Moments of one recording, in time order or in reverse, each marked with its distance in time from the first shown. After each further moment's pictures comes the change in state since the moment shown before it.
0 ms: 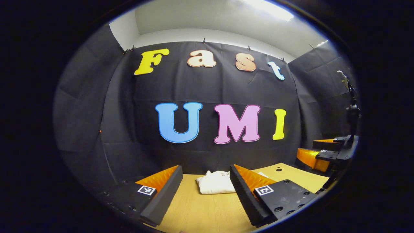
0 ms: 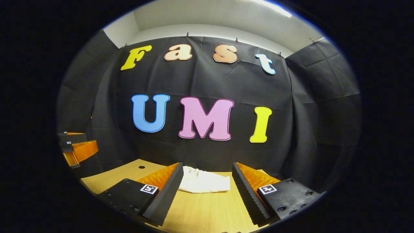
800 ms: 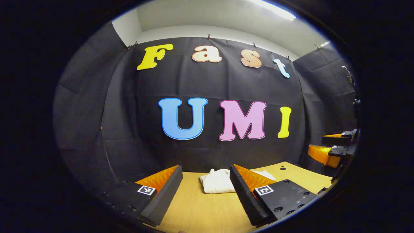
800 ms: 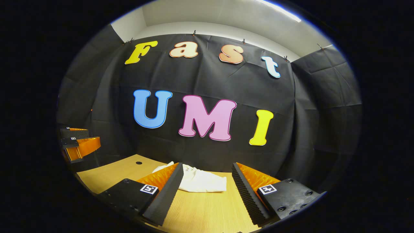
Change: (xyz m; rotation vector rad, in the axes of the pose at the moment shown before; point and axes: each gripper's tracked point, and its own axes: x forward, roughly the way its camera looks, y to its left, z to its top) left arm 0.025 0.032 -0.013 -0.009 0.046 0.051; right arm 0.004 0.010 0.007 -0.061 0.026 0.014
